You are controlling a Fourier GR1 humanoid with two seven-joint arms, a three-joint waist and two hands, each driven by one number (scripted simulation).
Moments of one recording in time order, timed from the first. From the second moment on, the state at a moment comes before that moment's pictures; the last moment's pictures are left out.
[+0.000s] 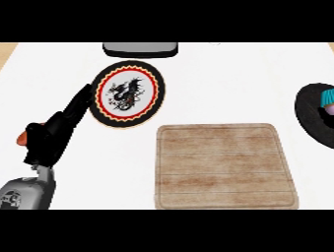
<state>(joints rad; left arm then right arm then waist) -0.16 0.20 -0.04 -1.61 -0.05 -0.11 0.23 -0.42 -0.57 -0.21 -0.85 0.50 -0.43 -0.30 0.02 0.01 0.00</state>
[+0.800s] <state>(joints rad) -0.19 0.17 -0.05 -1.58 -0.07 -0.13 0.19 -0.69 -0.65 -0.29 -0.25 0.52 -0.32 -0.37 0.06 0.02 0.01</state>
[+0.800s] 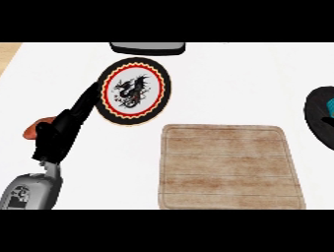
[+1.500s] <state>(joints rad) -0.17 0.17 -0.05 -1.60 -0.08 -0.13 0.20 -0.70 -0.70 -0.58 -0.19 0.22 -0.02 -0.61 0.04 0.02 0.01</state>
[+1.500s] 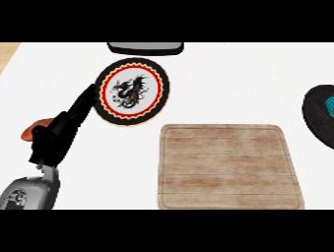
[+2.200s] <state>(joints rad) -0.14 0.18 -0.03 -1.62 -0.07 -0.13 0.21 -0.45 -0.77 -0.65 -0.18 0.13 0.27 -0.90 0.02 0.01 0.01</state>
